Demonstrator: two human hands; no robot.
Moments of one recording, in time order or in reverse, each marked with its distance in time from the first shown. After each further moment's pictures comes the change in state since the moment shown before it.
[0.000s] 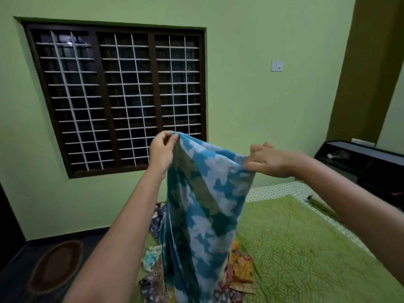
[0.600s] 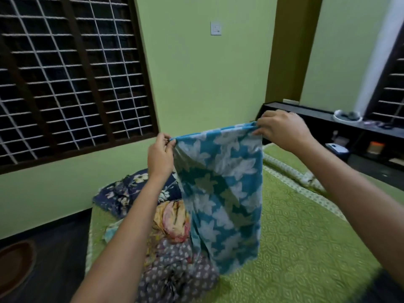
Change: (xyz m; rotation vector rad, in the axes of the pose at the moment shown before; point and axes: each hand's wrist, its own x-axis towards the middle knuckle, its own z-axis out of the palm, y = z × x) left_hand -0.153 -0.016 0.119 0.415 -0.235 0.170; right_hand -0.183 0.091 0.049 -0.211 0.484 0.497
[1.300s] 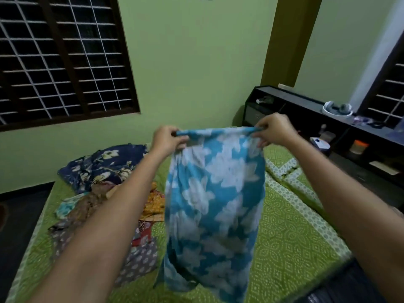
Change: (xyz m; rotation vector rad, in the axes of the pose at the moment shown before) left_hand -0.002 0.105 0.251 -0.175 -0.277 -0.389; right_hand -0.022 0.250 0.090 0.777 -0.290 0.396
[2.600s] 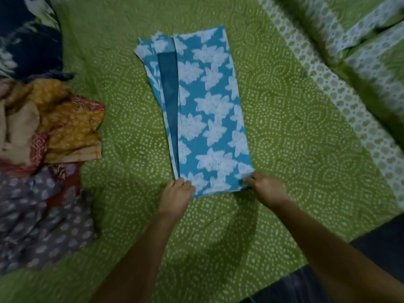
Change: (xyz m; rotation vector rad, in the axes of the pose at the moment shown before) left_hand 0.013 -0.522 0.356 1.059 -0.703 0.360; right_hand 0.010 0.553 0.408 -0.502 -0.614 -0.188
